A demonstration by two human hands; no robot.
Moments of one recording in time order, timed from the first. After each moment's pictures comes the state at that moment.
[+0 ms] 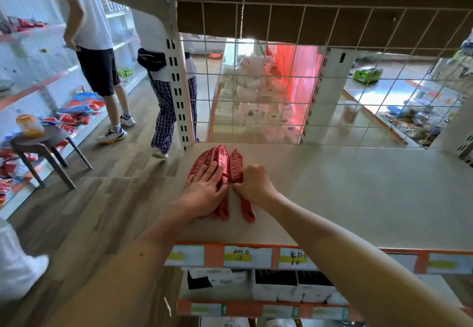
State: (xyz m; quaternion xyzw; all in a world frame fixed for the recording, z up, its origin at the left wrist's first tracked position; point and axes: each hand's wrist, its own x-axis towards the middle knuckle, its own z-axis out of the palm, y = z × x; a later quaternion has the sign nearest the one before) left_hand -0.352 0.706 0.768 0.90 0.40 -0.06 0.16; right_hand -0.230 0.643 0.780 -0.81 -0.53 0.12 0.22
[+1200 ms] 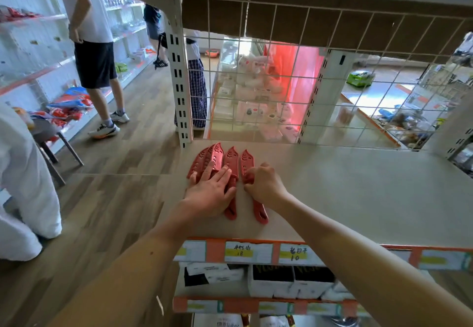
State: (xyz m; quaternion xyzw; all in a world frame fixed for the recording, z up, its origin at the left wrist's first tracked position) left_hand -0.347 0.695 0.766 0.92 0.37 -0.07 0.12; right_hand -0.225 0.621 0.786 -0.82 -0.51 0.12 0.21
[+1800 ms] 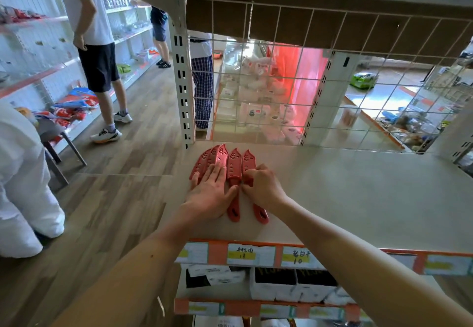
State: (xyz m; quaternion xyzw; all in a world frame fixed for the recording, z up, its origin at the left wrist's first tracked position) left_hand -0.348 0.696 0.762 0.90 0.41 -0.03 0.15; right_hand -0.229 0.624 0.781 -0.81 -0.53 0.11 0.22
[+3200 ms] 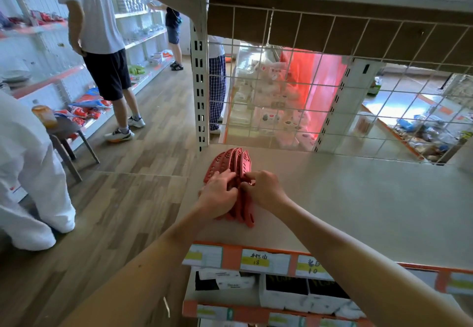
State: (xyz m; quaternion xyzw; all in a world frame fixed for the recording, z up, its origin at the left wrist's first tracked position) left_hand -0.359 0.699 0.772 0.83 0.43 0.13 0.33; right_hand -0.244 0.649 0.777 -0.79 -0.53 0.14 0.26
